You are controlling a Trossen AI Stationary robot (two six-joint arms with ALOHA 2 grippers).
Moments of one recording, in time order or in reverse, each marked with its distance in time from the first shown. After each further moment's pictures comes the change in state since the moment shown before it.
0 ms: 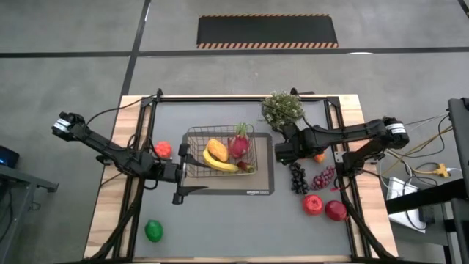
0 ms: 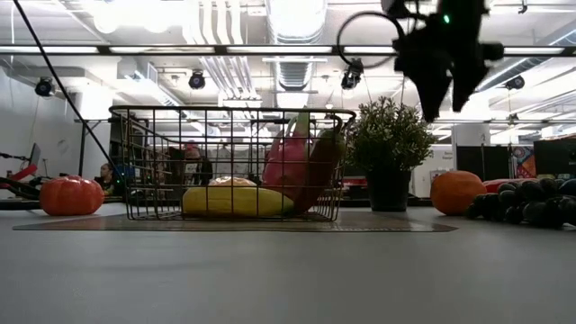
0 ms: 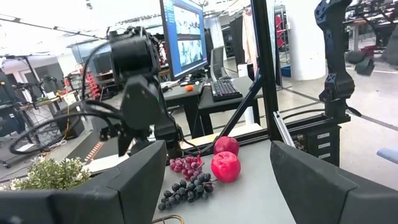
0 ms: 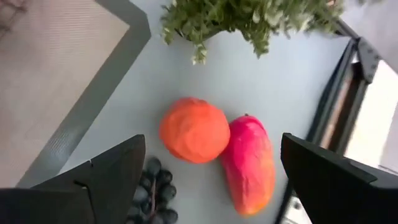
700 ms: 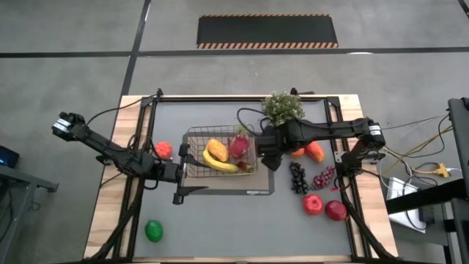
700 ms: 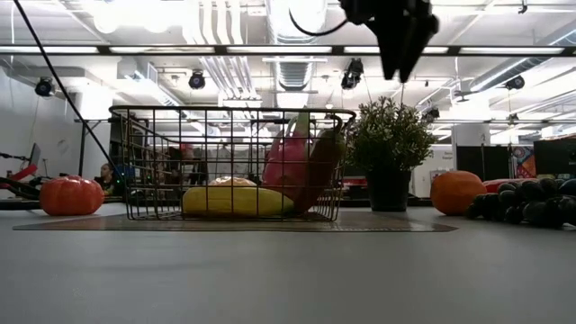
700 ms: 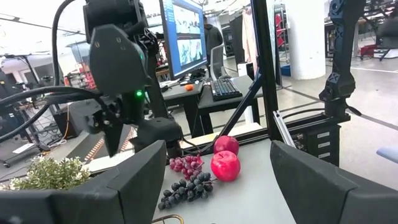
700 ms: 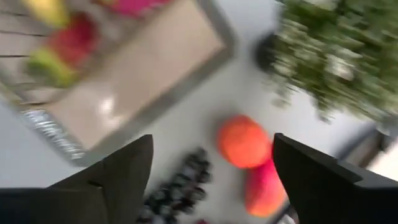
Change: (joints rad) left arm 0.000 0.004 0.001 -0.001 0.000 0.000; right arm 0.005 0.252 0.532 -0.205 -0.150 -0.367
